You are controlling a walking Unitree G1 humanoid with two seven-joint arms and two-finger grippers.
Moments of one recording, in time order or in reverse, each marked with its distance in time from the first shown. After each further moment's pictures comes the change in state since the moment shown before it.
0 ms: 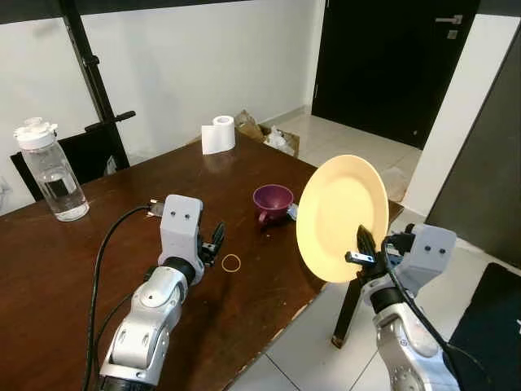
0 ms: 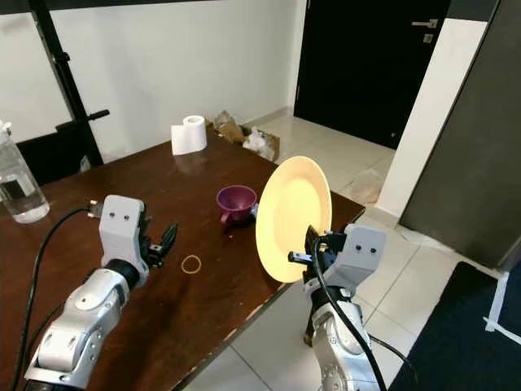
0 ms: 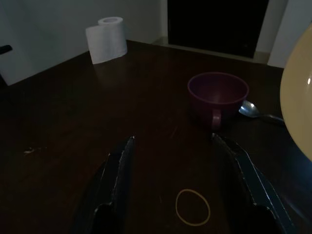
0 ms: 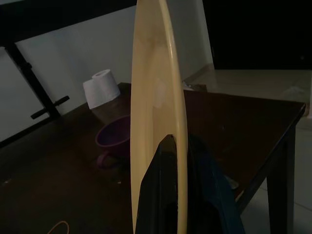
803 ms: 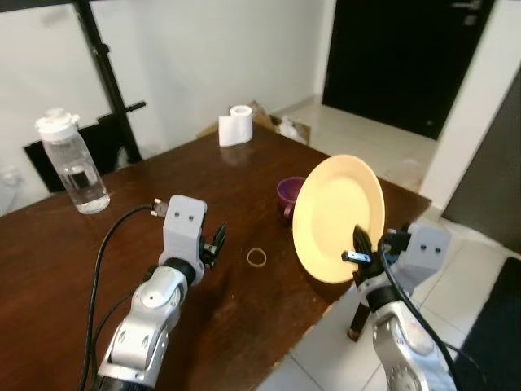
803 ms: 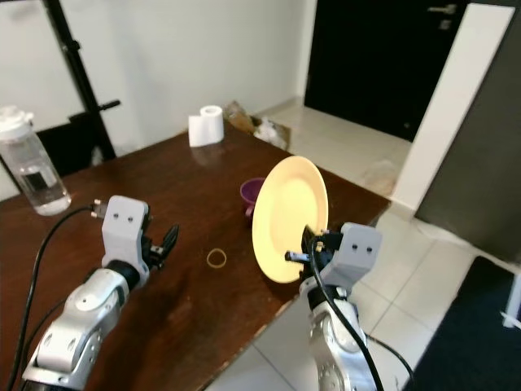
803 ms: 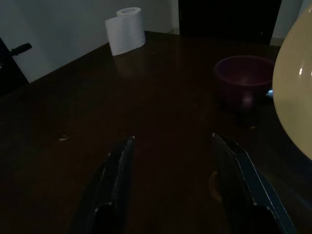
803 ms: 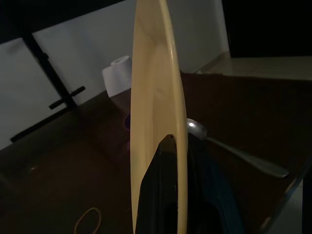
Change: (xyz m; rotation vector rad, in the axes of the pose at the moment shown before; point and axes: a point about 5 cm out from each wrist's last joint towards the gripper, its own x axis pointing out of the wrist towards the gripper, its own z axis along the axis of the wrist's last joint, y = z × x) left arm -0.001 0.000 -0.001 0.055 0.001 -0.012; right arm 0.001 0.003 -0.002 0.013 0.008 0.003
